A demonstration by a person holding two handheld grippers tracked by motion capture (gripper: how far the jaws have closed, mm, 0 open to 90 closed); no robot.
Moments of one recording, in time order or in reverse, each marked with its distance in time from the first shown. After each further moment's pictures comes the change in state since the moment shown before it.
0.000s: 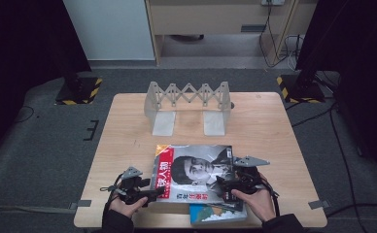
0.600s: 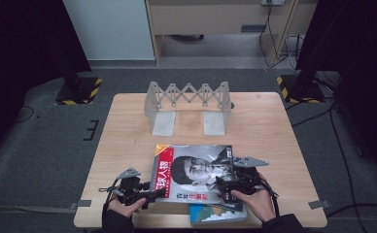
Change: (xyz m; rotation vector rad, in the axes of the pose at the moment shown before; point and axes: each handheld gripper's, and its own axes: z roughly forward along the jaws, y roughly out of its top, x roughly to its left) left arm 0.000 0.003 -0.010 -0.045 -0.144 -0.073; right arm 0.002 -0.001 0.001 0.000 -0.002 -0.008
